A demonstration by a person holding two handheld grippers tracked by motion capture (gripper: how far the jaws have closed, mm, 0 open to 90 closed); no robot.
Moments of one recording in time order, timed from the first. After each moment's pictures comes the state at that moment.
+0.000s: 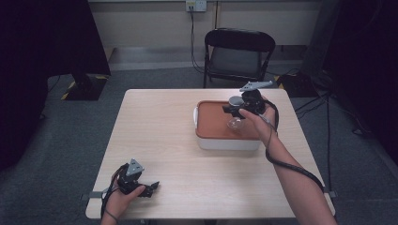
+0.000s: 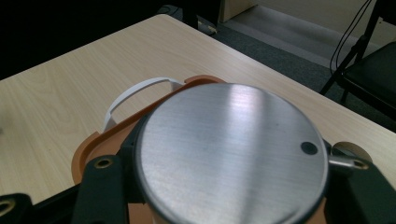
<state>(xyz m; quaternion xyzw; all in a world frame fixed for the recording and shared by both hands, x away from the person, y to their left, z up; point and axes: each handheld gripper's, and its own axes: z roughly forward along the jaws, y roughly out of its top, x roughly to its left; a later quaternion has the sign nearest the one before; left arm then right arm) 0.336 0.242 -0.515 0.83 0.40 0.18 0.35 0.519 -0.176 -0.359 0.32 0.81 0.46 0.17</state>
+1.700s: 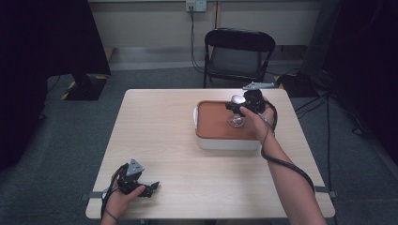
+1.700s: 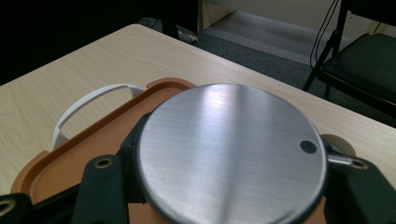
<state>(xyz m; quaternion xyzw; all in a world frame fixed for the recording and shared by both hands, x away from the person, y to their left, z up) 0.336 0.242 -0.515 0.83 0.40 0.18 0.35 0.539 -0.186 -0.380 0.37 0.78 0.47 0.19</state>
